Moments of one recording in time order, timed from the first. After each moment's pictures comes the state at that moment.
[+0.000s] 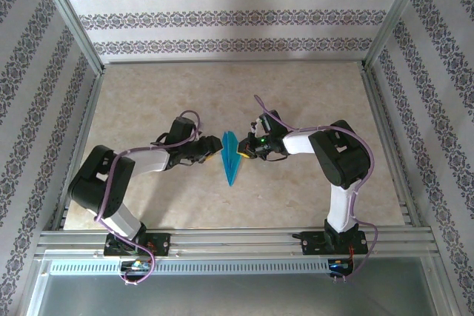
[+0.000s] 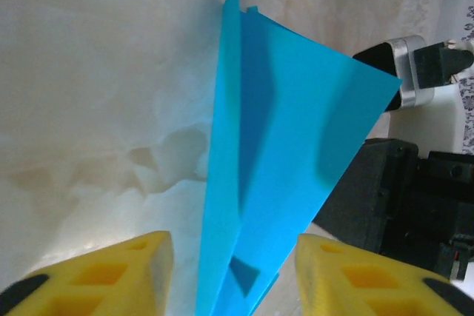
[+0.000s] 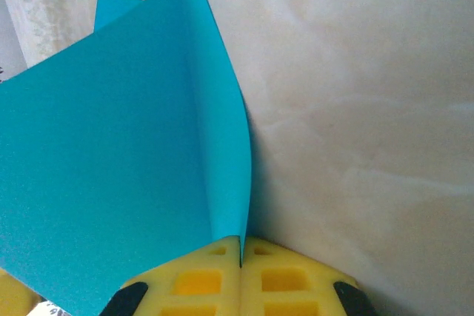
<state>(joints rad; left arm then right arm) -0.41 1.64 0.72 0.15 0.50 -0.95 0.47 1.94 0.93 0.08 -0.67 0.88</state>
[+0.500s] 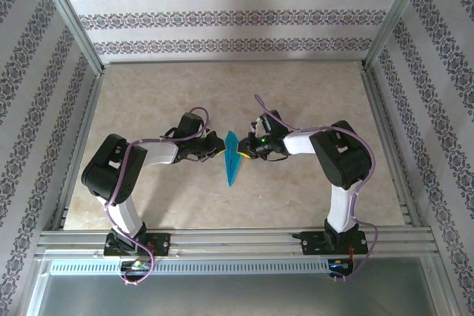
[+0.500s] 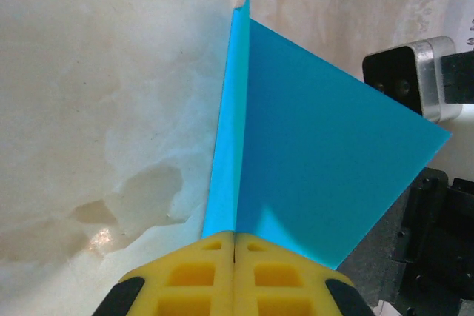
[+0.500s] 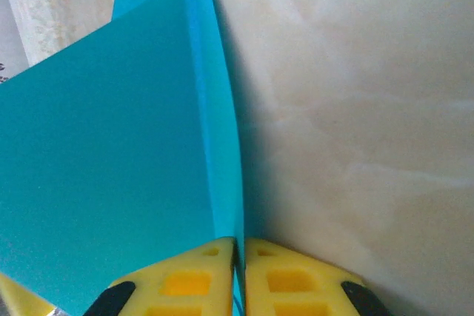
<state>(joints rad) -0.42 1.76 0.81 0.15 0.54 -0.94 0.47 1.93 0.93 0.08 -0.68 0.86</state>
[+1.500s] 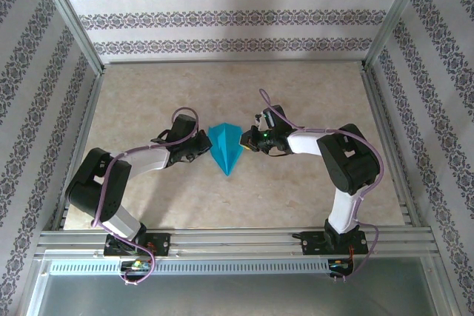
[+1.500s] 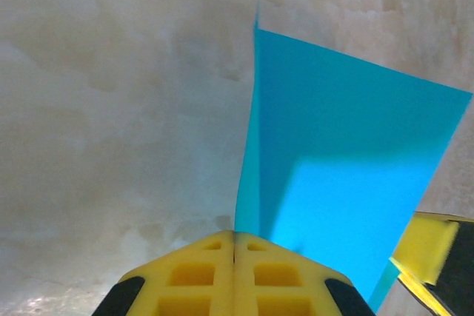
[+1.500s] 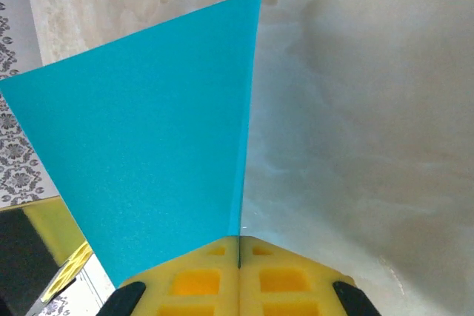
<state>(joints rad) -0.42 1.59 0.75 0.00 0.19 -0.96 0.46 1.86 0.92 0.10 -0.59 0.89</state>
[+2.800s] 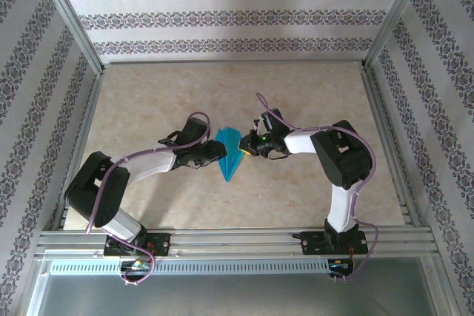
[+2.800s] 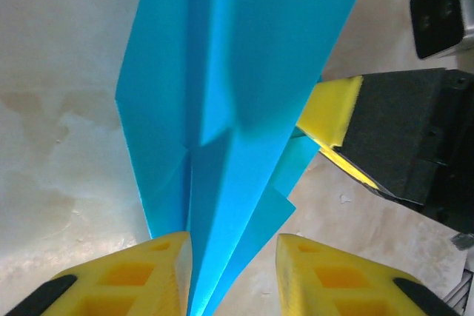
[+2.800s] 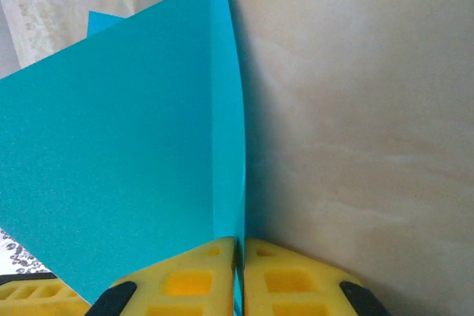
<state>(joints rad) -0.55 1.58 0.82 -0.15 0.29 -0.91 0.46 1.93 0.93 0.10 -0.62 0.89</state>
